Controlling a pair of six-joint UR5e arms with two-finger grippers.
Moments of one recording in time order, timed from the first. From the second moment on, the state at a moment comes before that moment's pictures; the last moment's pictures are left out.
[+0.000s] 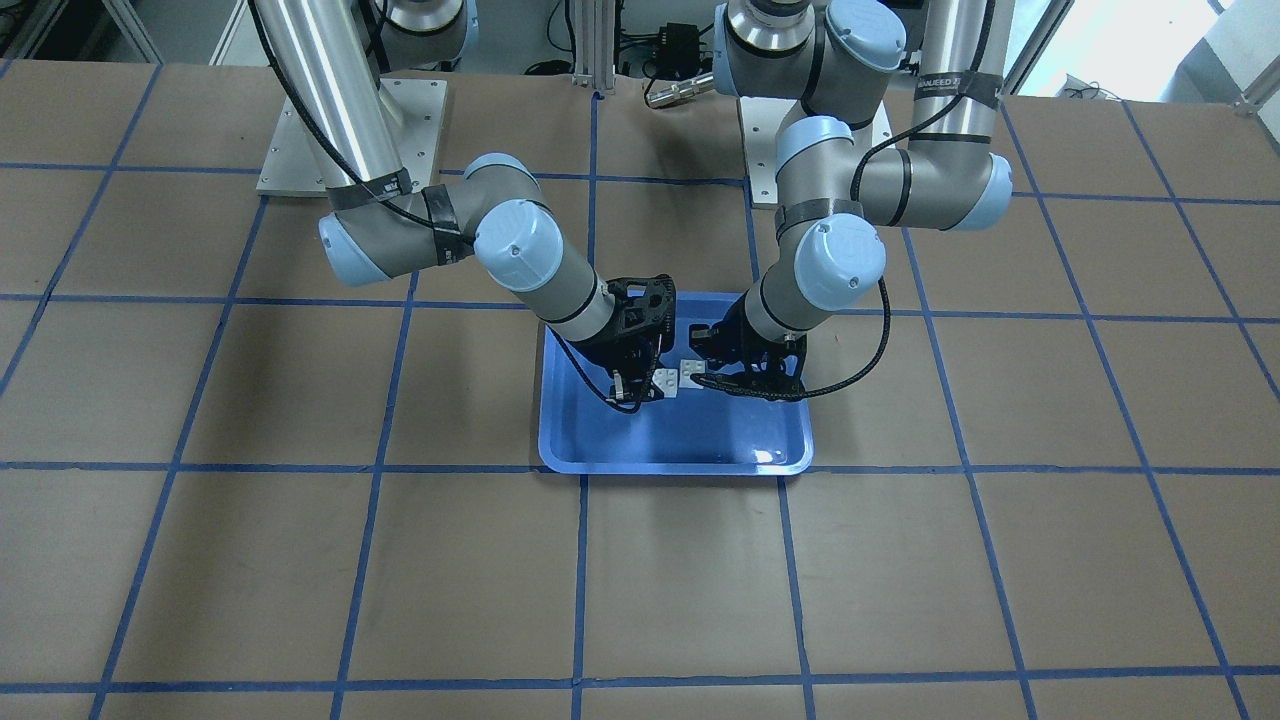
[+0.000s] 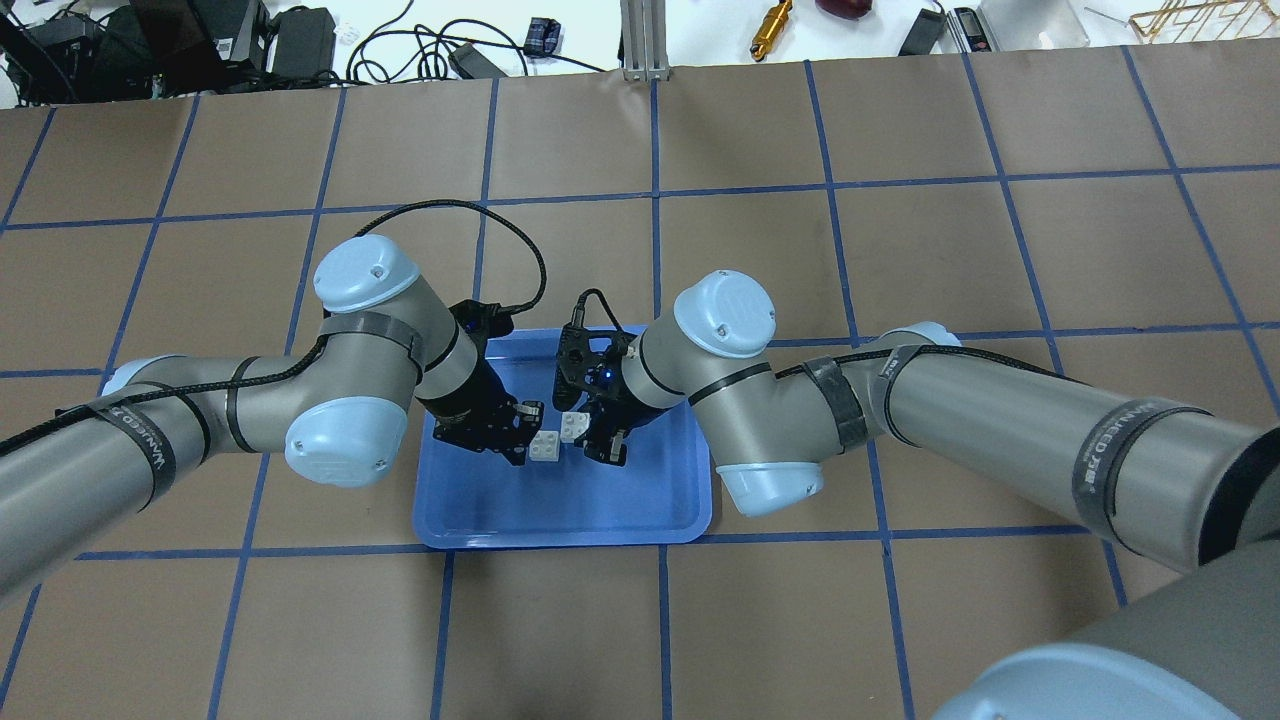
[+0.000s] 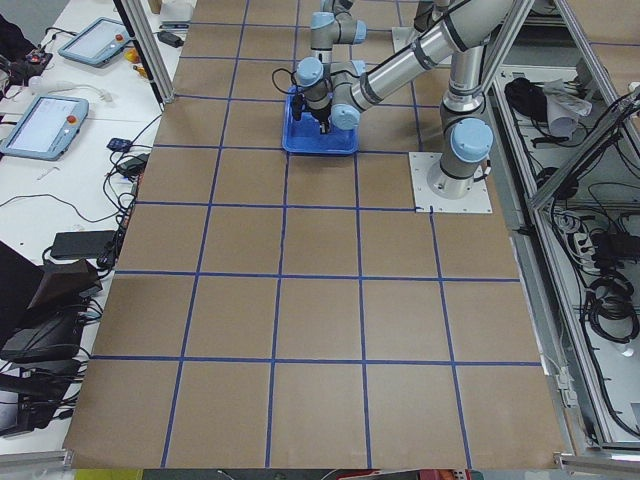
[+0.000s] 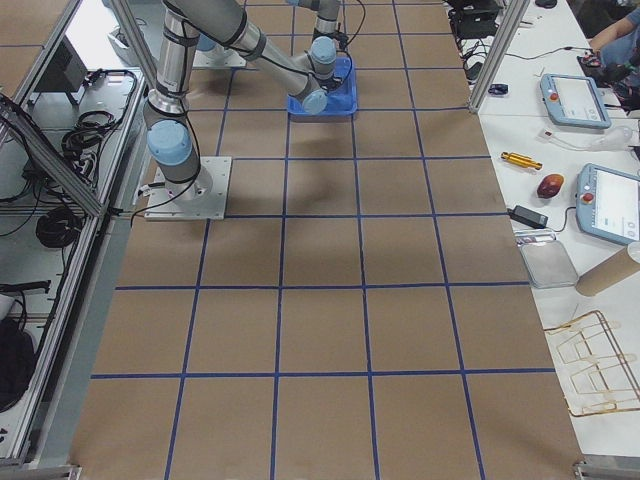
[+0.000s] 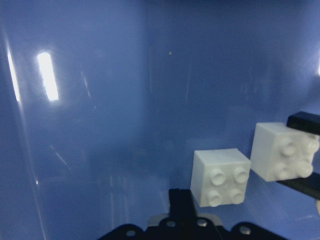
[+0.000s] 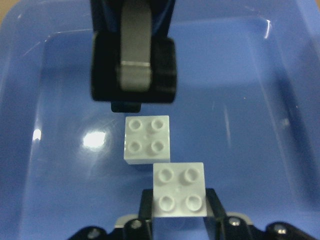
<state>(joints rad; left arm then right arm) -1.61 -1.81 -2.13 -0.97 1.35 0.00 1.96 -1.10 2.01 -2.71 -1.10 -1.05</state>
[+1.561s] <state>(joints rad) -1.61 -1.83 -2.12 -0.96 1.35 0.00 1.99 -1.10 2.04 -2.72 -1.10 -0.97</state>
